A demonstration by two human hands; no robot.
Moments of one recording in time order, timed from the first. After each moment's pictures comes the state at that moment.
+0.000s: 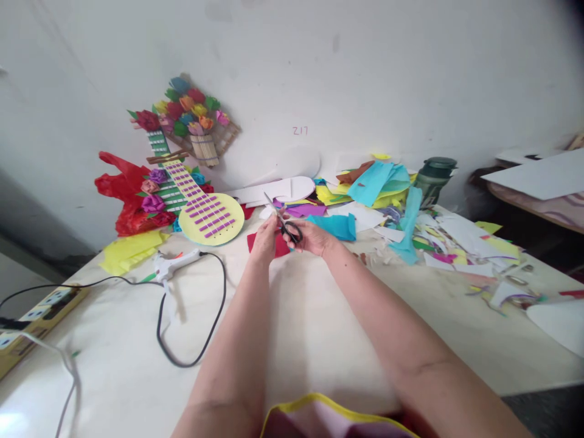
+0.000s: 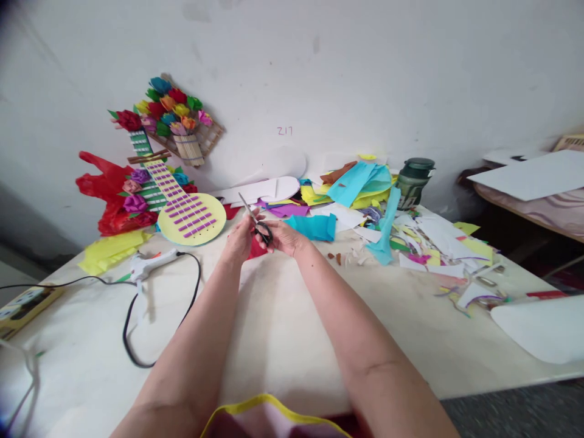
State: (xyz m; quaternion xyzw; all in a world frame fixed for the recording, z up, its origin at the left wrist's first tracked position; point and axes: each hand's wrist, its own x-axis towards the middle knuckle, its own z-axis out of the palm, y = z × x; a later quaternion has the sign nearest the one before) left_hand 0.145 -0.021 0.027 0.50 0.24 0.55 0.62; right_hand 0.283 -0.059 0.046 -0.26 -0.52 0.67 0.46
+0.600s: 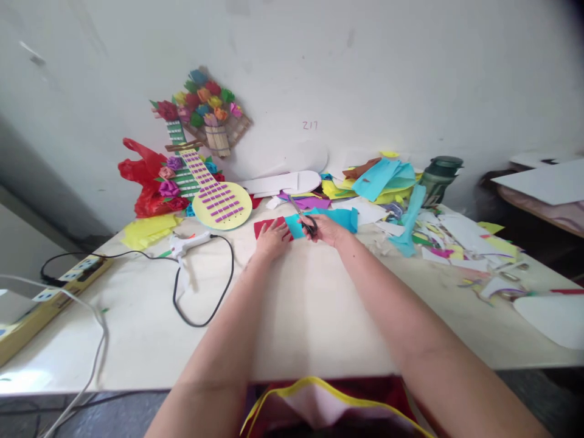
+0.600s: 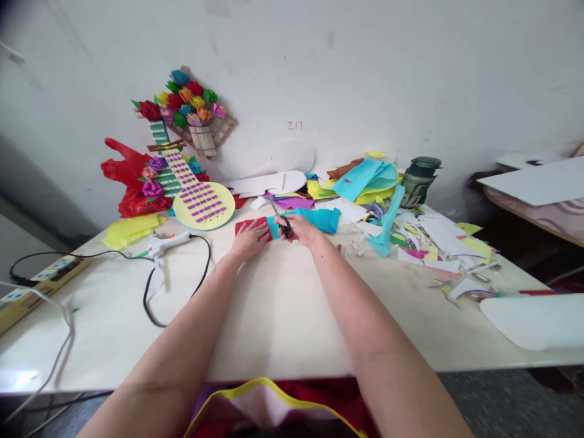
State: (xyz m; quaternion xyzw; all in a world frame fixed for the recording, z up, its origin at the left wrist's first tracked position) left_hand 0.124 -0.044 0.008 0.85 0.47 0.22 0.09; right_hand 0.307 -0.071 0.035 -0.42 -0.51 0.60 0.46
